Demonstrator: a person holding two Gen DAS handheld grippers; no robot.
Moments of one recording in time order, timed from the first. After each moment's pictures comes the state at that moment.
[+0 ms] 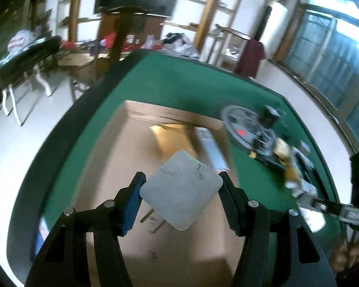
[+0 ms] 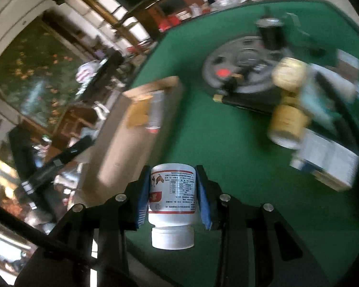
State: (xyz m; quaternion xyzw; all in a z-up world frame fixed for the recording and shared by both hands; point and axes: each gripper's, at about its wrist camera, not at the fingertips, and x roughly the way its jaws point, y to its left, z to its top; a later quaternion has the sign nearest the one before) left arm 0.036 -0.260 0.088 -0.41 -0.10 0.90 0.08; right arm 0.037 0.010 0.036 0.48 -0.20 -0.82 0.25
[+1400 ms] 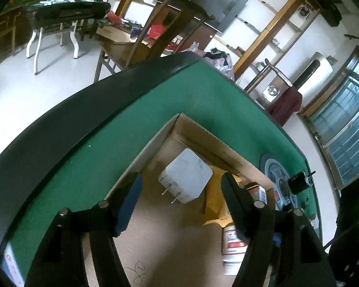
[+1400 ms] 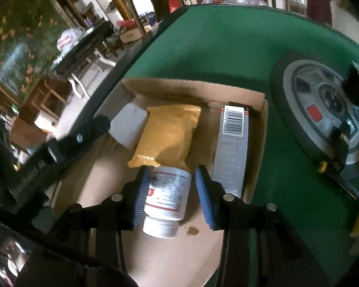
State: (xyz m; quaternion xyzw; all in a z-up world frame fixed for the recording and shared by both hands) left arm -0.025 -0.327 0.026 -0.38 -0.27 0.88 0.00; right arm -0.058 -0.126 0.007 0.51 -0.09 -0.83 0.20
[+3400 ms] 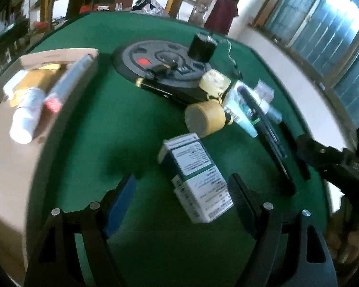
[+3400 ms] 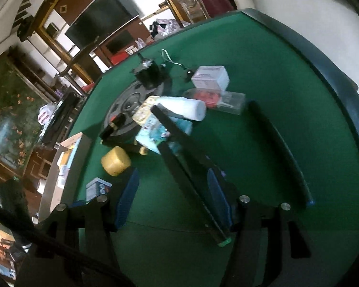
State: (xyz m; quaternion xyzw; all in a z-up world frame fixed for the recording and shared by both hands) left arm 0.068 -0.040 0.030 -0.49 -0.09 0.86 0.15; right arm 0.063 0.200 0.023 0.43 -0.23 -0.87 0.08
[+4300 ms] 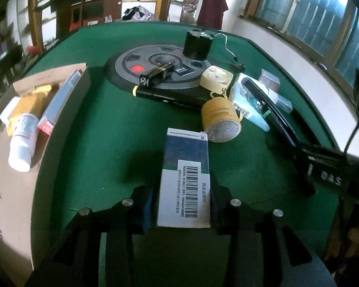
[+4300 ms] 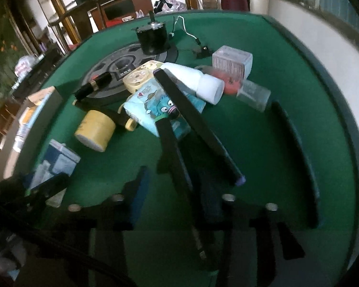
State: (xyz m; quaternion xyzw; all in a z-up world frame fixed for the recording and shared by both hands) left arm 0.061 -0.036 0.022 -0.47 -0.01 0.87 0.15; right arm 0.033 0.144 -0.006 0.48 -0.06 -0.87 0.05
